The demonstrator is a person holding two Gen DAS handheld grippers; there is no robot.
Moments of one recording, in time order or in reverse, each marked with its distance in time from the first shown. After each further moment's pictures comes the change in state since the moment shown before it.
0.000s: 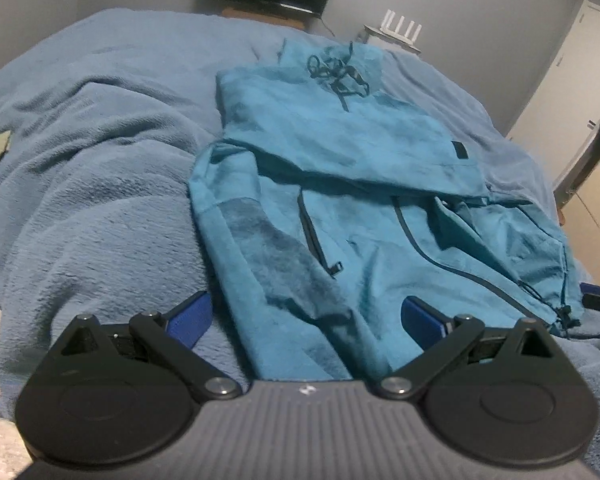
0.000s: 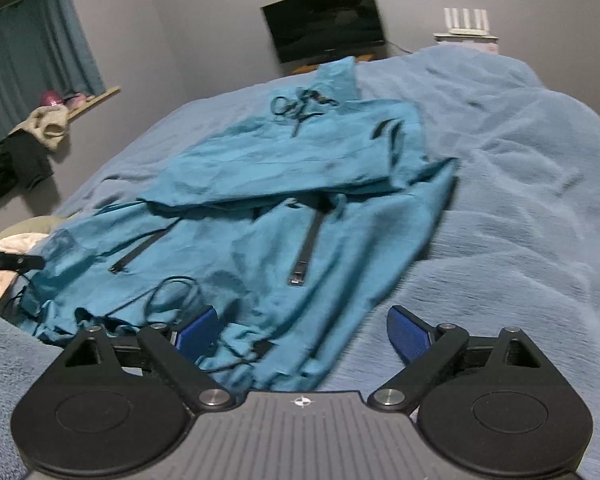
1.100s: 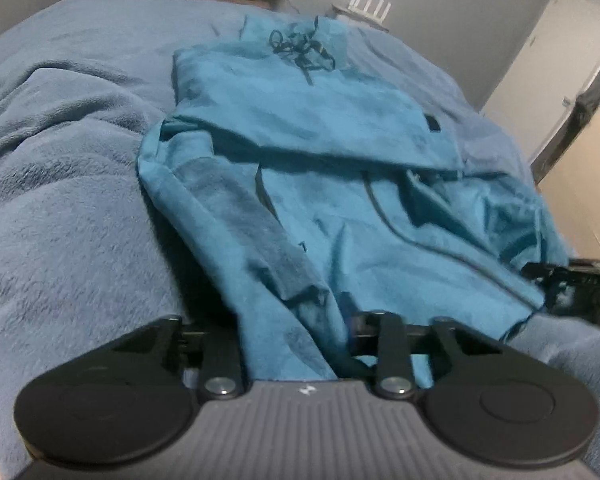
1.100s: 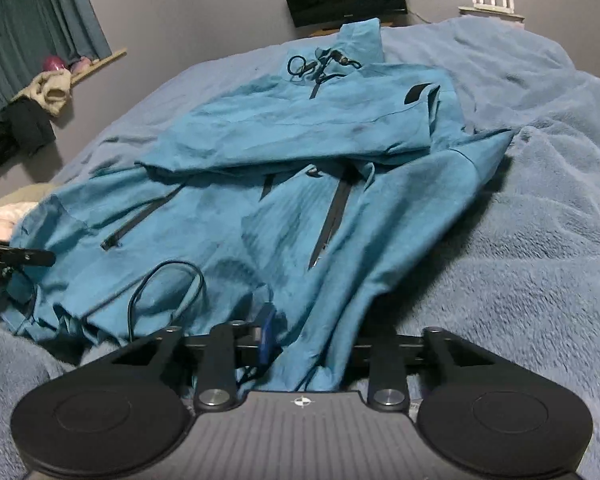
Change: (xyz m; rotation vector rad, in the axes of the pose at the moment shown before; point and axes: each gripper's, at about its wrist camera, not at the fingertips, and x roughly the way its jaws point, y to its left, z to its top) left arm 0.039 -0.008 -0.002 0.048 0.043 -0.089; right arm 0.065 0.018 0.014 -0.016 0.103 0.023
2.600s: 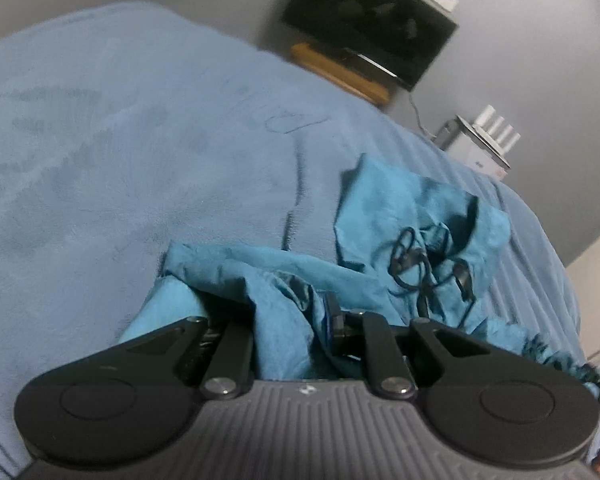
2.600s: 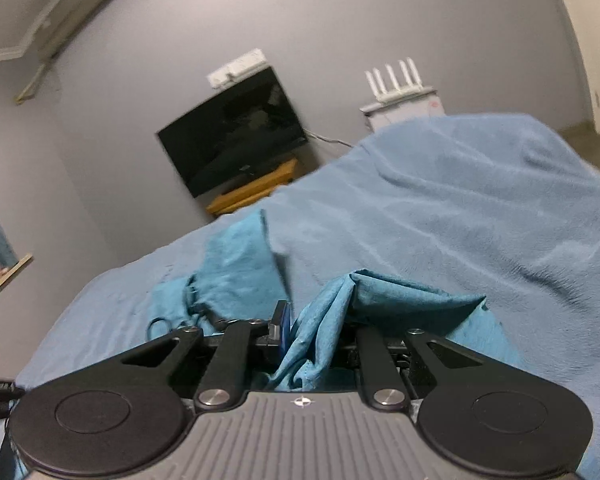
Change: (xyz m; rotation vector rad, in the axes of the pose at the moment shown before) left arm 0.265 0.120 0.388 -0.386 -0.200 0.163; right arm 0.267 -0.163 0.364 0.344 -0.444 -0.139
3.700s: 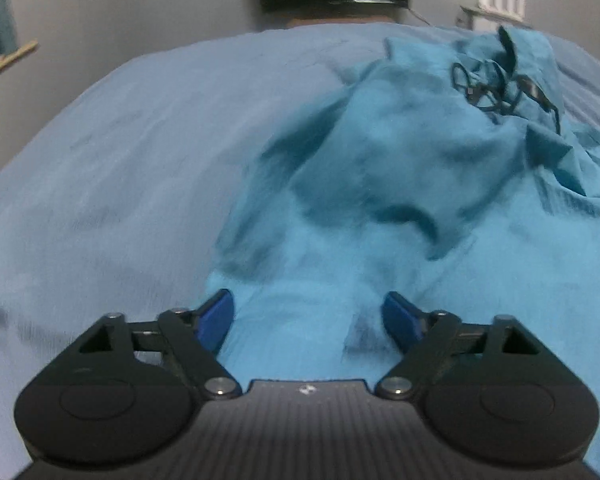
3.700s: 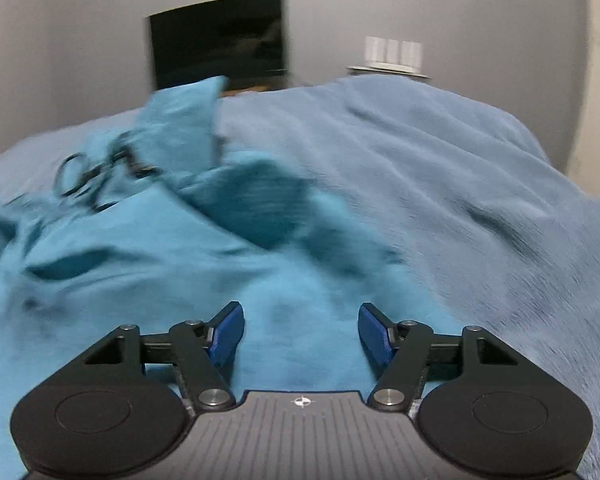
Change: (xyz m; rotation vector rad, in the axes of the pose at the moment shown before) left arm -0.010 0.018 -0.121 0.453 0.015 0.346; right arm 0.013 -0.020 -0.092 -0.327 0.128 -0.255
